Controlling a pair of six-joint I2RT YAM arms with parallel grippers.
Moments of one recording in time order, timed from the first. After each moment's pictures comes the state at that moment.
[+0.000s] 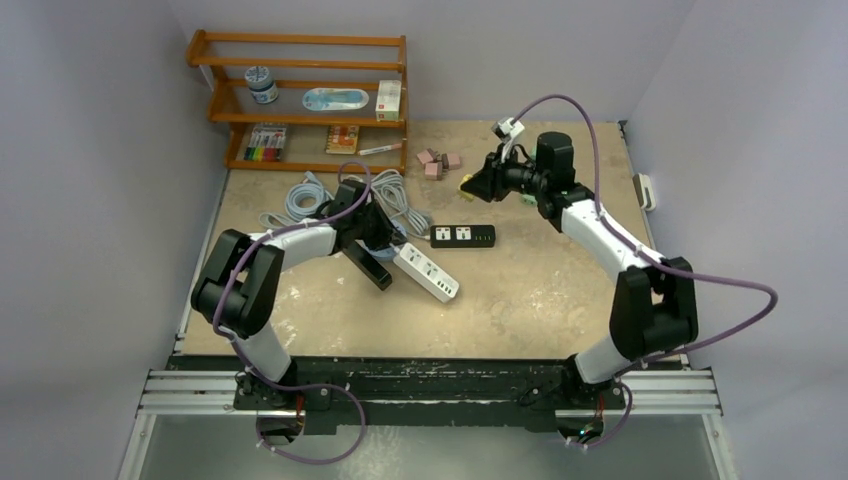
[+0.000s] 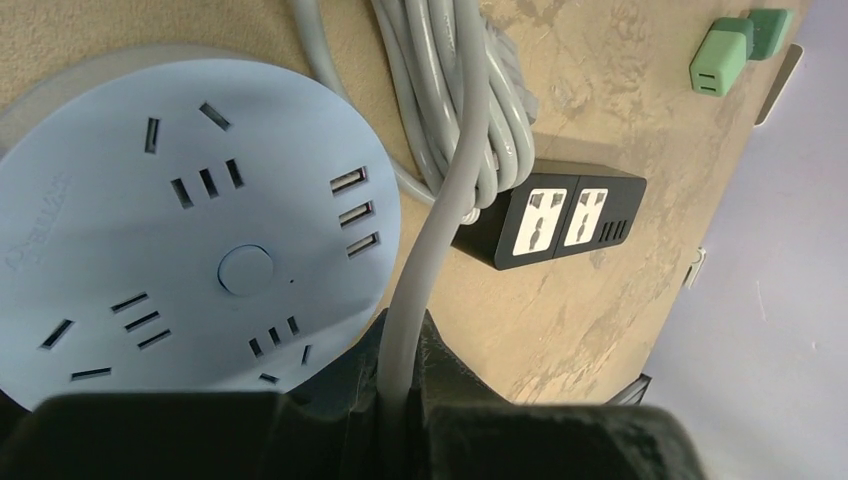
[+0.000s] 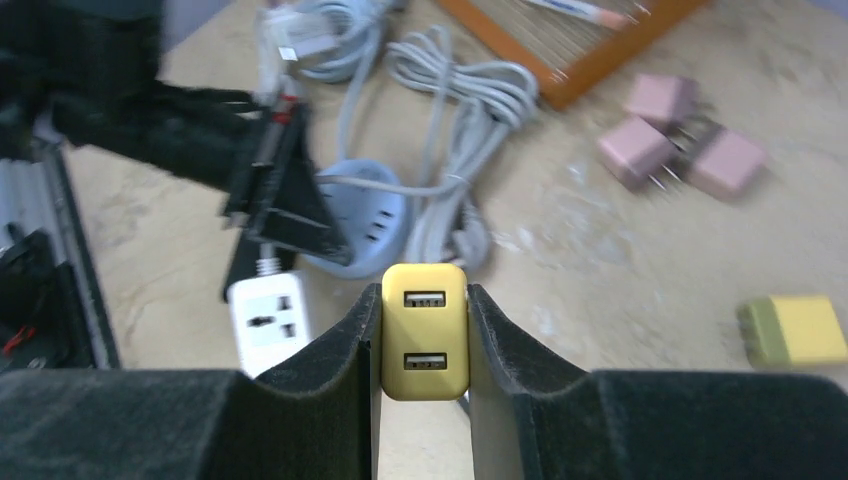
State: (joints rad) left arm -0.41 1.71 0.94 -0.02 0.29 -0.94; right arm 0.26 1.52 1.11 0.05 -0.75 0.04
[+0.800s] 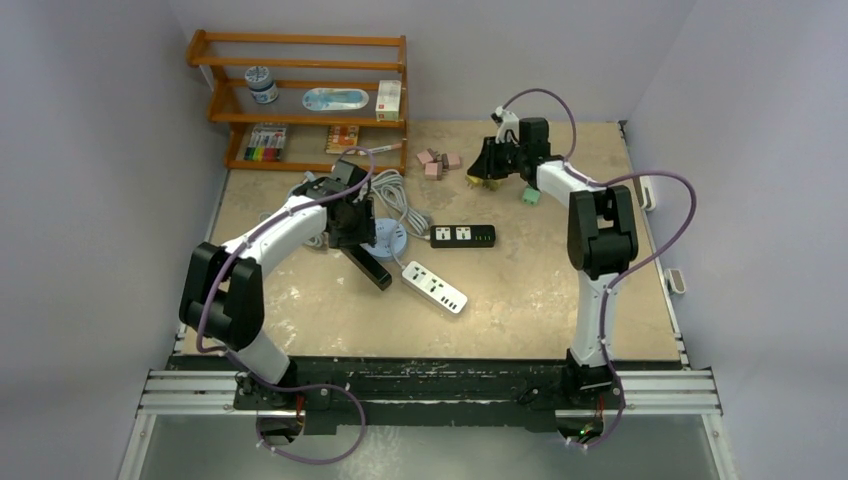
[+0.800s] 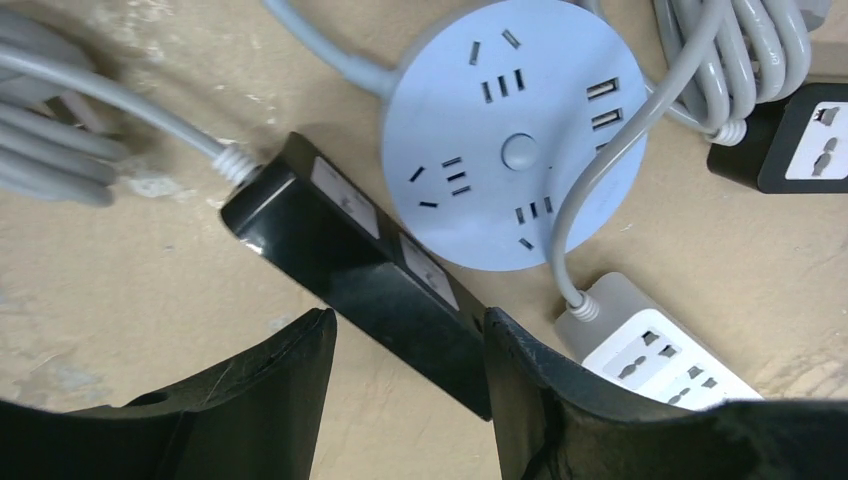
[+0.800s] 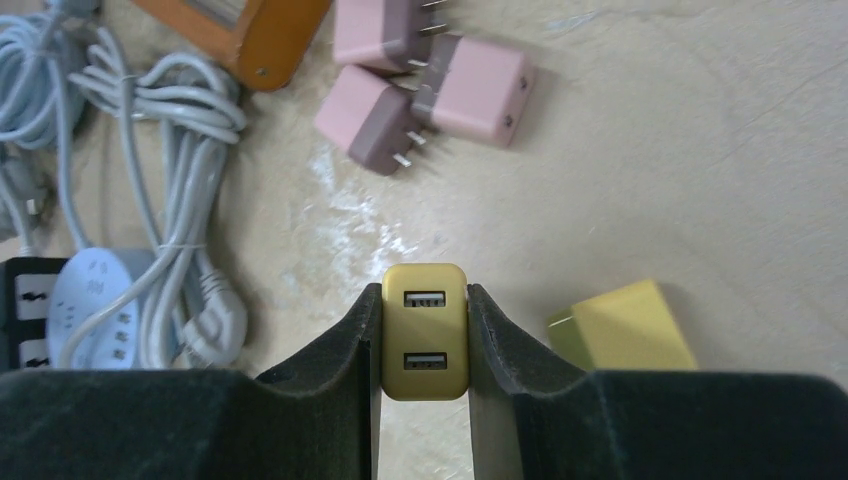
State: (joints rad) left arm -0.40 1.64 1.19 -0.70 -0.02 -0.50; right arm 0.16 2.14 1.55 -0.05 -0.55 0.13
